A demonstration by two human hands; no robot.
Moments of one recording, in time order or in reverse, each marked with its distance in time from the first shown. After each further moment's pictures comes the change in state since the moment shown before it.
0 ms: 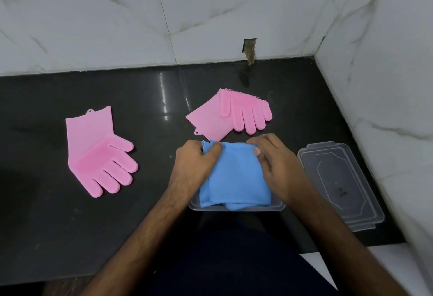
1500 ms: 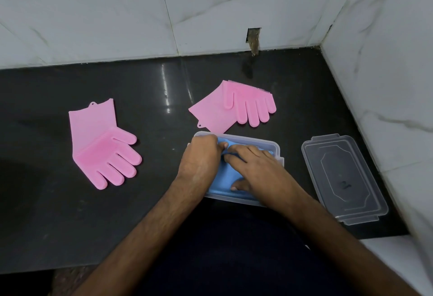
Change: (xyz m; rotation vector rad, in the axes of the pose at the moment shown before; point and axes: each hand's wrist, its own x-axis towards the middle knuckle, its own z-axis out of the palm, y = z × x) left_hand -0.006 0.027 0.002 0.486 -0.160 0.039; right_hand 0.000 -0.019 0.027 -0.426 -0.444 -0.229
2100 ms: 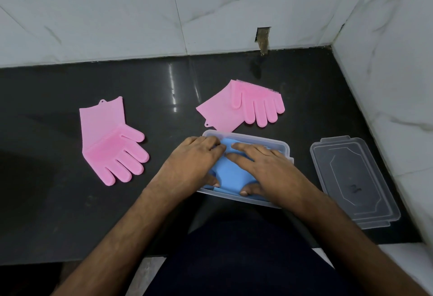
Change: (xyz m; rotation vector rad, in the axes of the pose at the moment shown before) left_hand -0.004 -0.054 -0.017 0.596 -0.039 0.604; right_hand 0.004 0.012 0.002 -0.008 -0.085 -0.026
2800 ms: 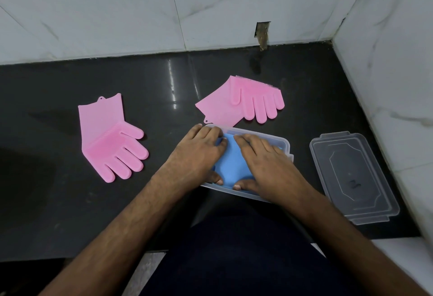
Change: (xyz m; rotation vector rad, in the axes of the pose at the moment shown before) left_hand 0.012 0.002 0.005 0.180 -0.041 0.013; right_hand -0.004 -0.014 -0.001 0.008 0.133 0.118
